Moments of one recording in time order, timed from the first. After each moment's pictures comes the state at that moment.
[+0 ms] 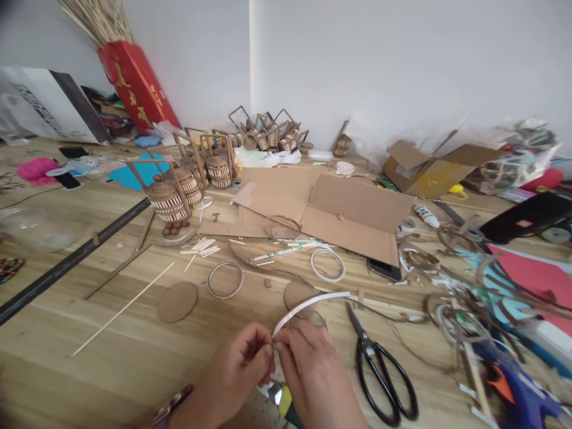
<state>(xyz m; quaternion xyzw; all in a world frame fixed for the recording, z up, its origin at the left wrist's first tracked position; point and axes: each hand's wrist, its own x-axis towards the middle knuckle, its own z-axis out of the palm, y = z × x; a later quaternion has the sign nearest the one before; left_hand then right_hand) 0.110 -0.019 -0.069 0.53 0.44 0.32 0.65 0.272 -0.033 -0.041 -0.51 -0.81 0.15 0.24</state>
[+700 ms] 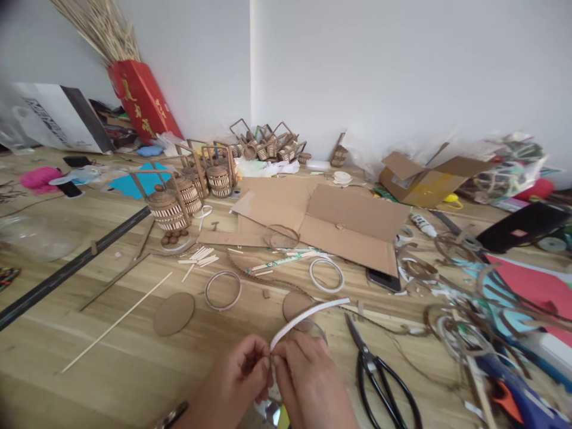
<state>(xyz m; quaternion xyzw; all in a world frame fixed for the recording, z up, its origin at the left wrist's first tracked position) 0.113 -0.016 -0.069 0.51 0.46 0.30 0.66 0.270 -0.031 -0.070 -0.50 -0.81 0.09 0.29</state>
